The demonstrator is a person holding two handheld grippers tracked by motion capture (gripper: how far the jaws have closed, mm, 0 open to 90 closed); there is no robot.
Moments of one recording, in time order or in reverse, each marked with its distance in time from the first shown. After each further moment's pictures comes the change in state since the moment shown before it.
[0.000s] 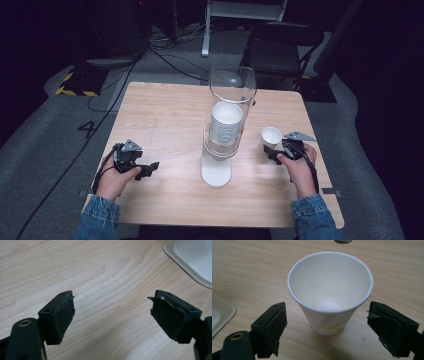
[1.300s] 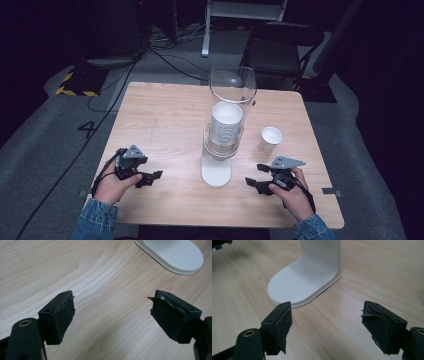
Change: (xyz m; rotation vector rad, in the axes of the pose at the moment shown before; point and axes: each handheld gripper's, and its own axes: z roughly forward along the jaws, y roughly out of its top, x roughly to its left) left arm -0.016 -0.005 -0.008 0.034 -0.101 0.086; right arm 0.070 -0.043 -0.035 0.062 0.431 -0.188
